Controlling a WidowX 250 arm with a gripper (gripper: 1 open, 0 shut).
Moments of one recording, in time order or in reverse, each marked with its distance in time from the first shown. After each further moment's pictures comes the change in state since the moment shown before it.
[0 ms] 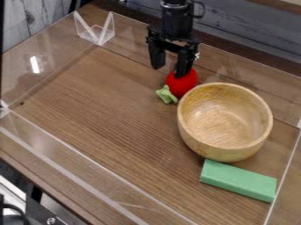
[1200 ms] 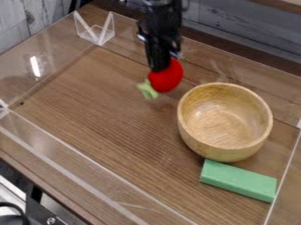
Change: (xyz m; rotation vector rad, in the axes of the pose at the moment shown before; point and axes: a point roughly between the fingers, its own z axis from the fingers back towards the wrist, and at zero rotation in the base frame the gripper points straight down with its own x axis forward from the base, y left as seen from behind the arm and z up) arm -0.041 0.011 0.033 -0.007 -0.122 -0.160
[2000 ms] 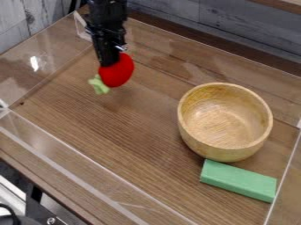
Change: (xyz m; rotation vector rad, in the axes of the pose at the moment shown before) arm -0.060 0.053 0.003 0.010 0.011 0.088
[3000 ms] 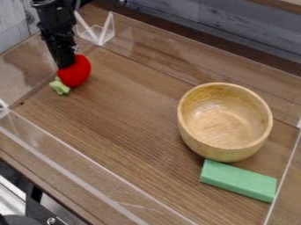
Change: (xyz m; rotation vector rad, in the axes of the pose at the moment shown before) arm -0.034 0.068 -0.018 -0.074 -0.030 0.096
